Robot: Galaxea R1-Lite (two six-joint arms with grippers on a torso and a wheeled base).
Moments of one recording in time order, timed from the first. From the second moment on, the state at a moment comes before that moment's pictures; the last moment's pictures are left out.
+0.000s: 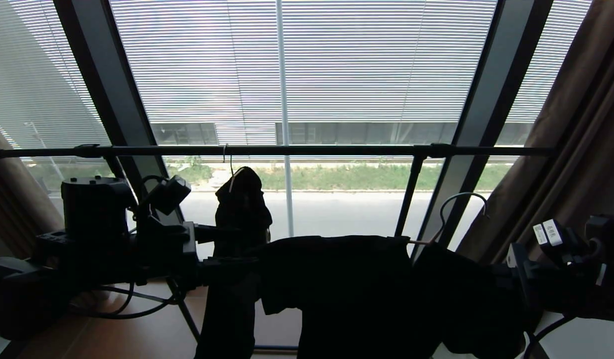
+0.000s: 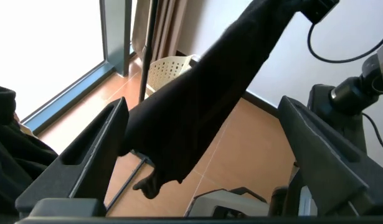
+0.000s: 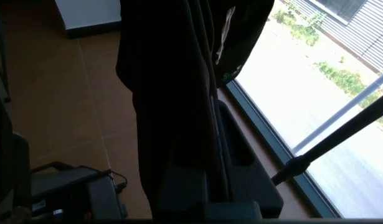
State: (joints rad) left arm -0.21 1.72 -0.61 -0.70 -0.92 0.09; right arm -0.03 1.66 -0.37 -0.75 1.08 -0.51
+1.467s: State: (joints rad) left arm -0.15 1.86 -0.44 -1.00 -0.91 0.09; right arm -0.13 1.68 -0.41 -0.75 1.14 -0.50
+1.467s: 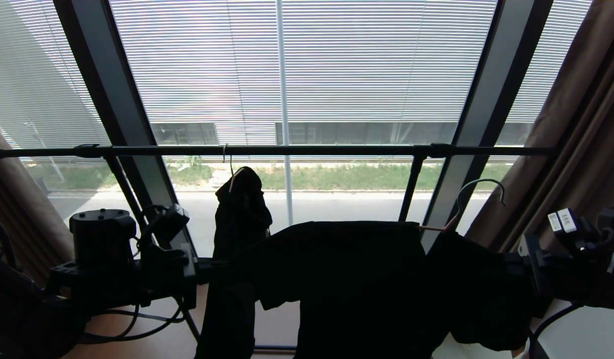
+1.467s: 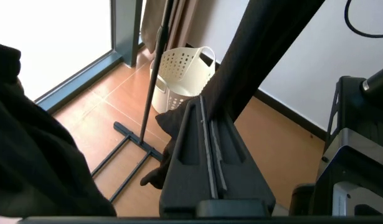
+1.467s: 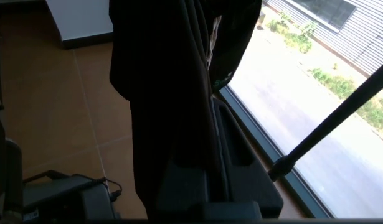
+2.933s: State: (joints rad) left arm -0.04 1.79 -0.29 -1.03 -0.92 0.09; right arm -0.21 1.72 -0.45 -0.75 1.20 -0.48
